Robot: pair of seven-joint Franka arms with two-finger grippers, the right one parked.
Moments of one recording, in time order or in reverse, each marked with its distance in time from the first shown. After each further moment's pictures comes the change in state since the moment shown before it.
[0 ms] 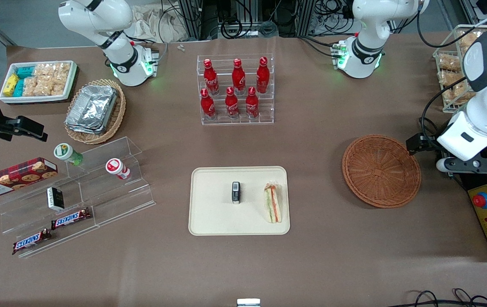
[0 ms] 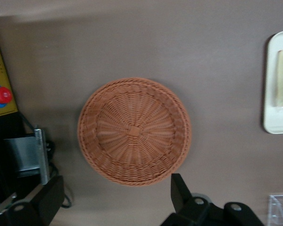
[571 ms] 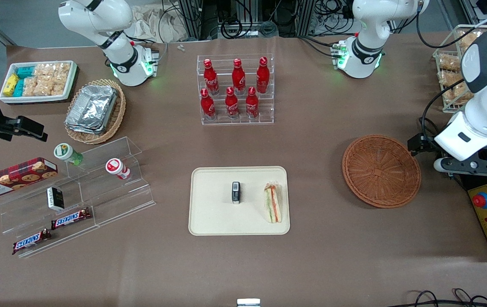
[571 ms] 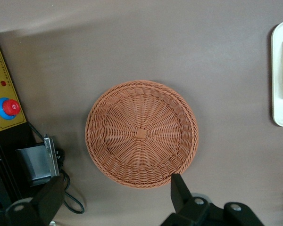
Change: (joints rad) arm 0.000 0.006 -0.005 0.012 0.013 0.006 0.066
